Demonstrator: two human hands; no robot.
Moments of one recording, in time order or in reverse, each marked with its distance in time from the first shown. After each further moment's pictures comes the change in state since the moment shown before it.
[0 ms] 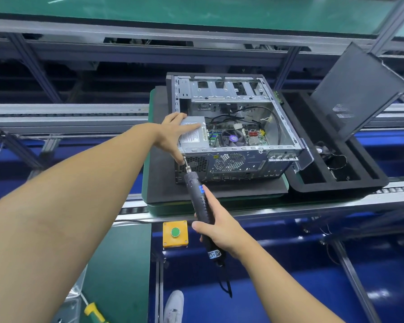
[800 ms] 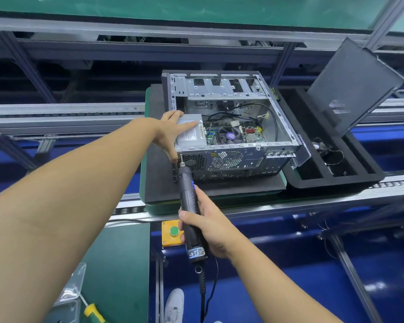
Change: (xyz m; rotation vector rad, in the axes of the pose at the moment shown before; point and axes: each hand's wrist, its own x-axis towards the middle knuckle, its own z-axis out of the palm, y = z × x) left_hand -0.001 0.008 -0.011 0.125 -0.087 -0.034; right_hand 0.008 -0.019 0.027 0.440 -0.114 0.075
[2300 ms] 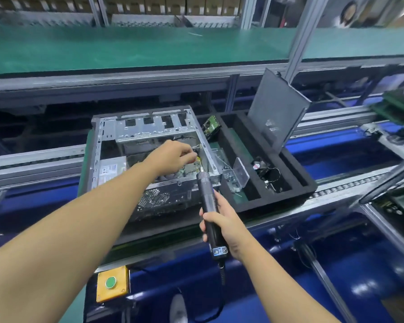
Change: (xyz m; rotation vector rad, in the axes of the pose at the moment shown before) left_hand 0.076 0.200 -0.070 -0.446 0.472 0.212; right_hand -0.071 -0.075 -0.197 0.121 0.330 -0.139
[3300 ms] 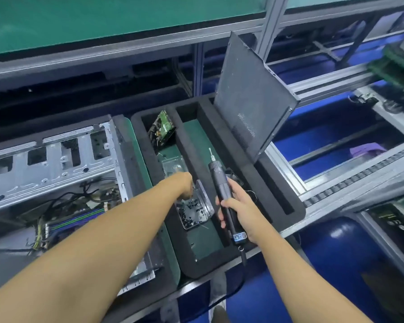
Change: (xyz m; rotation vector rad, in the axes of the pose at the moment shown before) left_hand 0.273 0.021 0.194 0.332 -0.781 -0.253; right_hand 0.175 -0.078 -0.241 -0.007 0.182 0.084
